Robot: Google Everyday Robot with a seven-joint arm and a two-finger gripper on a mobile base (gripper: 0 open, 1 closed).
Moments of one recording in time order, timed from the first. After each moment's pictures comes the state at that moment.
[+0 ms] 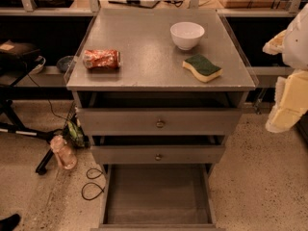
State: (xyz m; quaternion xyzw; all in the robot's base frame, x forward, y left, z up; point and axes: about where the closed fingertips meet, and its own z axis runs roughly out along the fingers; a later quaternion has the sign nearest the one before) arm 0.438 -0.217 0.976 -0.60 0.78 -0.03 0.16
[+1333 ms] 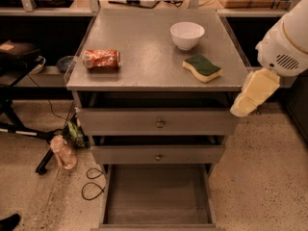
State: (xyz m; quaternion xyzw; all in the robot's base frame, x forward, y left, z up) arm 0.496 -0.209 0.950 -0.51 0.83 -0.04 0.23
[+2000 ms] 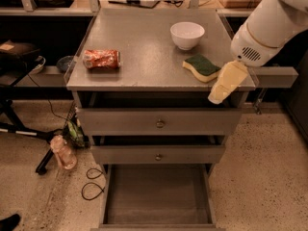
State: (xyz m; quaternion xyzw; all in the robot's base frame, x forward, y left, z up) arm 0.555 -0.185 0.925 -0.49 0.84 -0.03 0.22
